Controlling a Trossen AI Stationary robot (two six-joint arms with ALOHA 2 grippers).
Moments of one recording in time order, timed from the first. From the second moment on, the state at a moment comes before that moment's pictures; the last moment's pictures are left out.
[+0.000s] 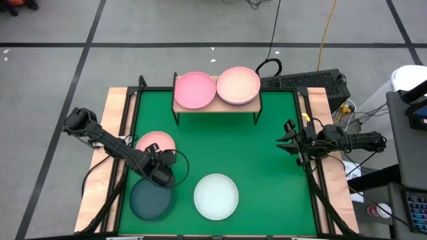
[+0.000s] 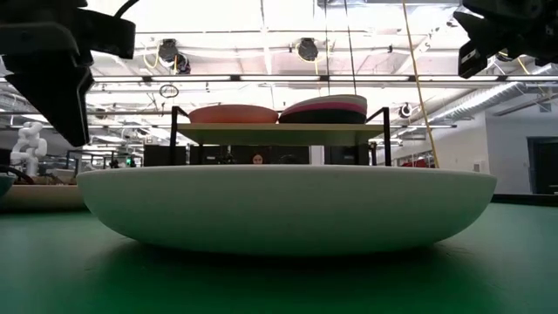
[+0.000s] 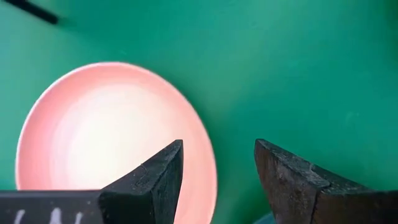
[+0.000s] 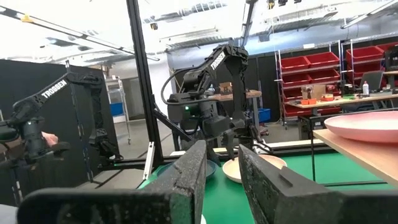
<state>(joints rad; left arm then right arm) -0.52 1.46 0.95 -1.00 -0.36 -0.99 0.09 0.01 0.06 0.18 -0.05 0.17</state>
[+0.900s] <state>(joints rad) -0.45 1.54 0.74 -0.83 -0.24 -1.03 0.09 0.01 0.06 0.19 -0.05 0.20</state>
